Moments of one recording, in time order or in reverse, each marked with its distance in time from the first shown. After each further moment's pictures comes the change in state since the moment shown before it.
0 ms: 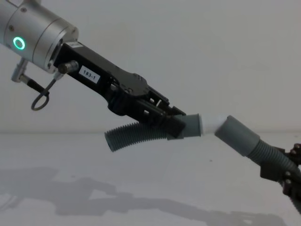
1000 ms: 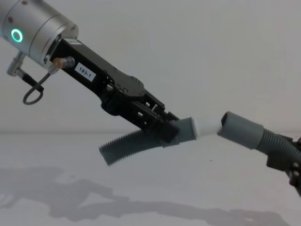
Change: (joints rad) left arm -0.055 0.009 0.057 0.006 -0.002 0.059 -0.044; right arm 0.022 -0.015 0.014 0.054 -0.025 -0.141 0.018
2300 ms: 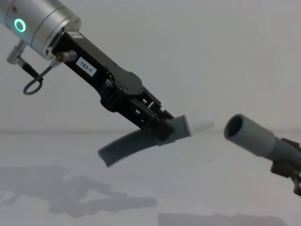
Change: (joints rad) left arm -0.059 0.011 0.055 -0.015 0.028 0.031 0.025; right arm 0.006 -0.049 0.031 0.080 -0.142 -0.257 -0.011
